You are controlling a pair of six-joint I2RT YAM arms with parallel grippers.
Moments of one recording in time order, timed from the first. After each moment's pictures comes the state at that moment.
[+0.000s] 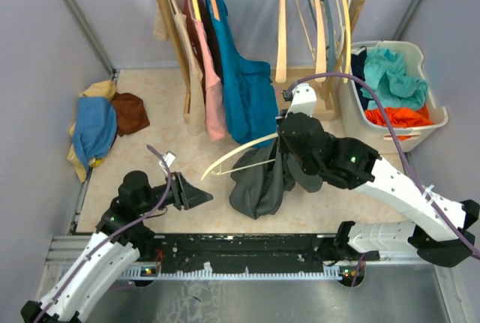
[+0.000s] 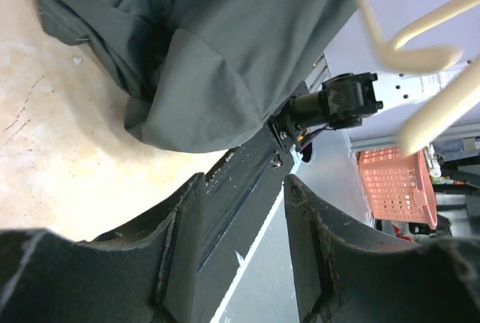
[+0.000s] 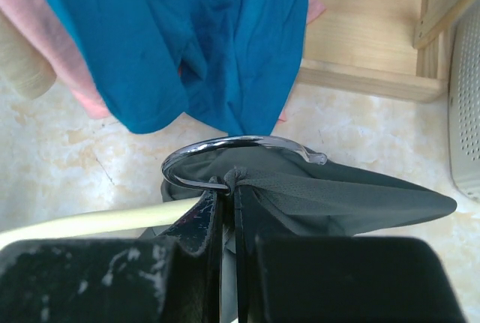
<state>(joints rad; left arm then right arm) -0.51 0.33 0.31 -0.25 0.58 -0.81 1.10 1.10 1.37 -0.80 0.75 0.44</state>
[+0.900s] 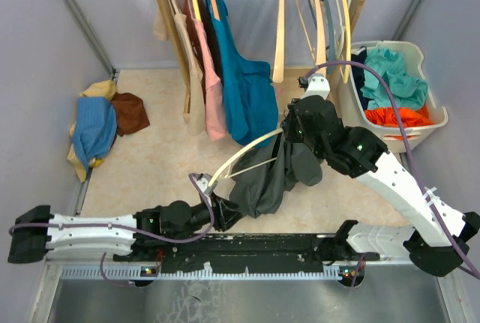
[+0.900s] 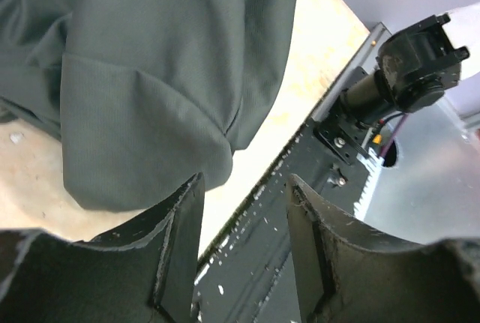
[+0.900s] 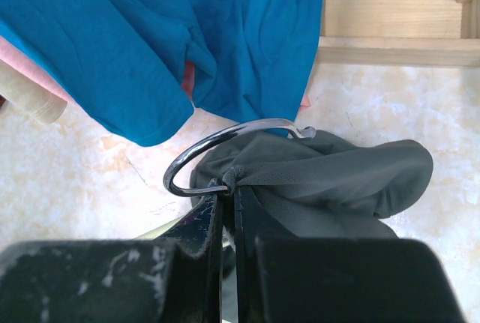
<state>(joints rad) -1.38 0.76 0.22 0.34 -0.31 -0.65 0.85 1.10 1.38 -0.81 0.47 0.54</state>
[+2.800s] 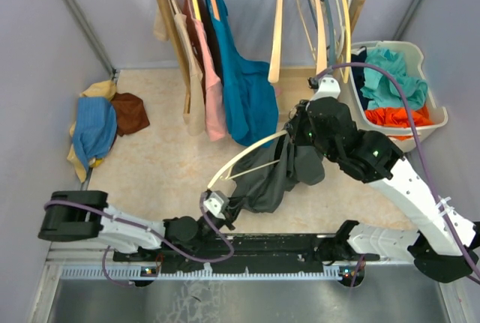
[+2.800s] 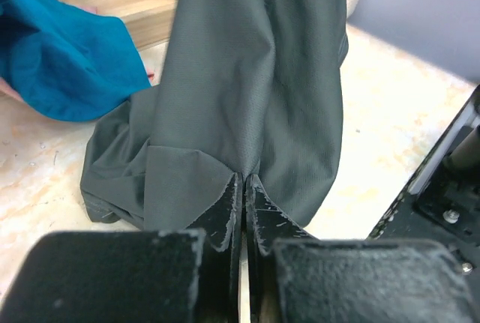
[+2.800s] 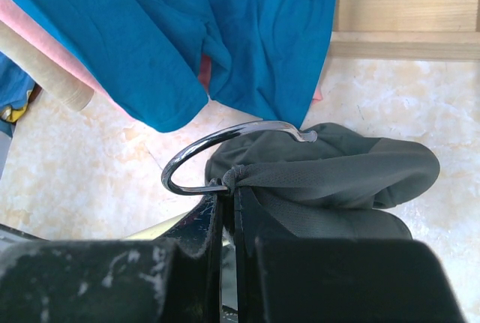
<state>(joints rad) -1.60 1.30 0.21 1.17 -0.79 -0.07 0.84 1.05 1.41 -0.86 0.42 0.57</state>
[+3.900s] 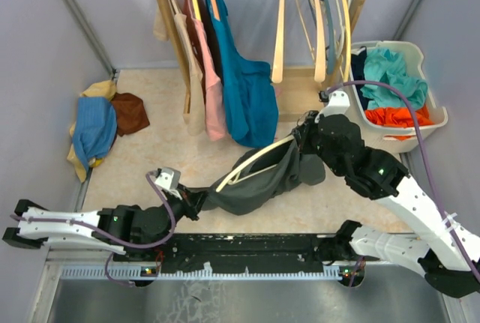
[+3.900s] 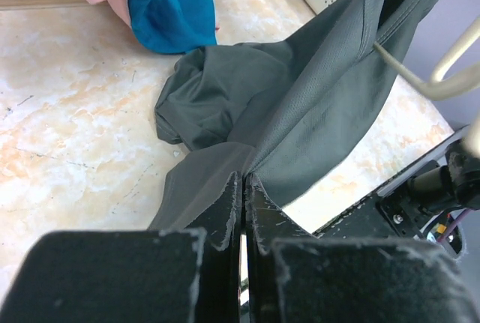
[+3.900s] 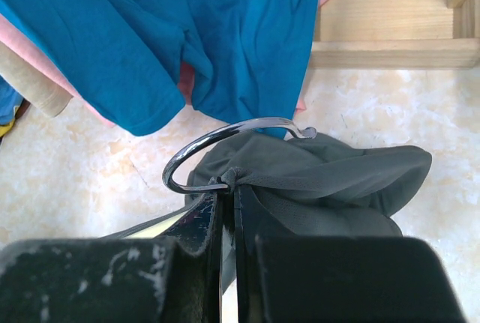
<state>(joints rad) -1.64 0.49 0.46 -0.26 -0.99 -0.66 0.83 0.89 1.20 -0.73 0.46 0.53</state>
